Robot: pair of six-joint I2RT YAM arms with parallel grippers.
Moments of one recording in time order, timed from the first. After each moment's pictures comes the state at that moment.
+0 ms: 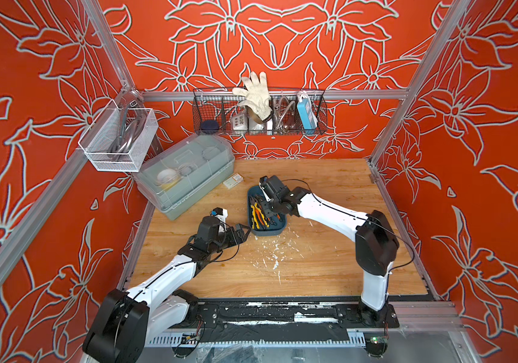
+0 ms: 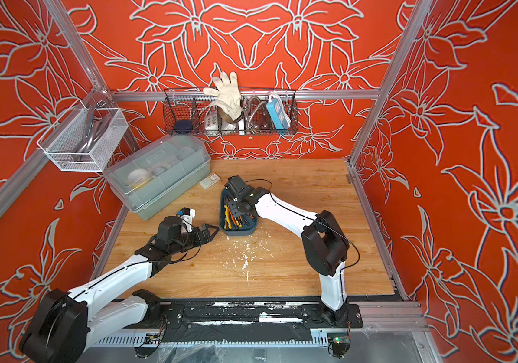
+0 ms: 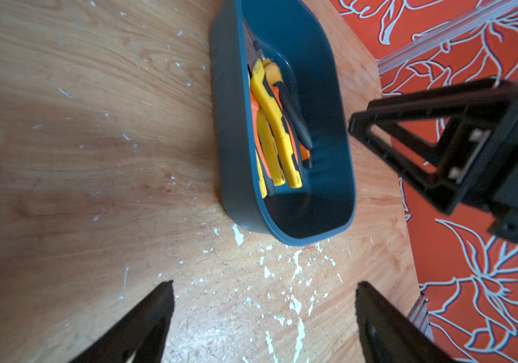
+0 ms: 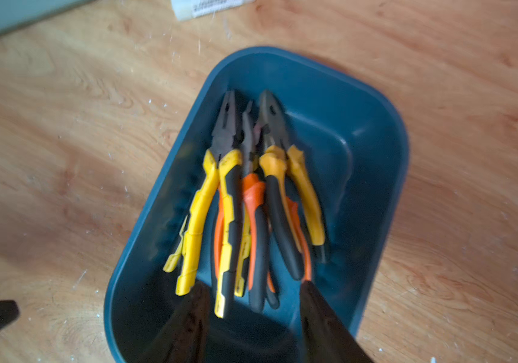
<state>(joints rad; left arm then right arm) -0.34 1.06 0.41 0.04 0.30 -0.74 0.83 1.94 1.59 -0.65 0.18 0.24</state>
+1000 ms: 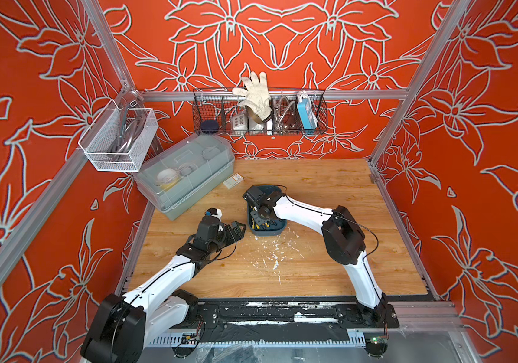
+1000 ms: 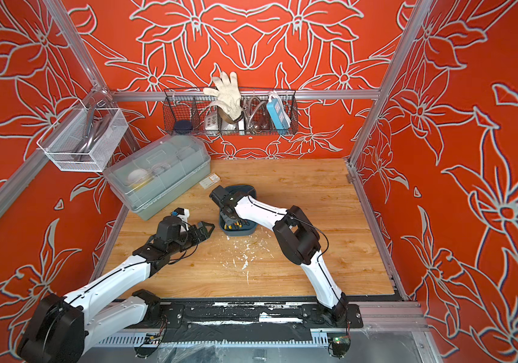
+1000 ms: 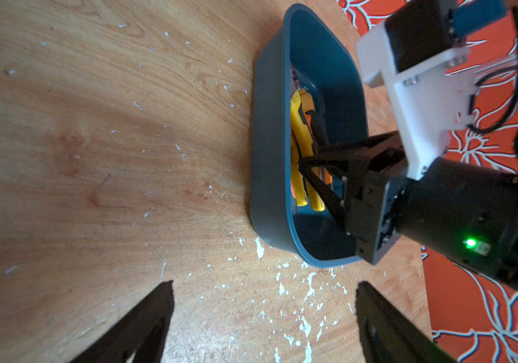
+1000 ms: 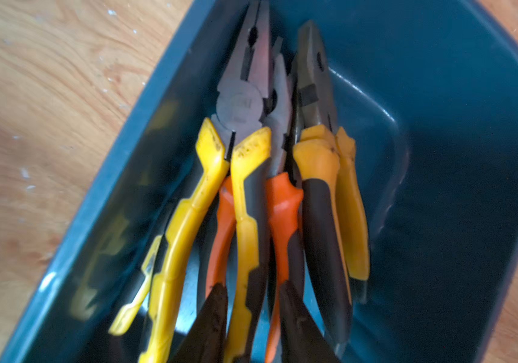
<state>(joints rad) -0.34 1.02 0.42 -0.02 0.19 -0.82 0.89 2.22 1.80 -0.78 0.33 0.19</state>
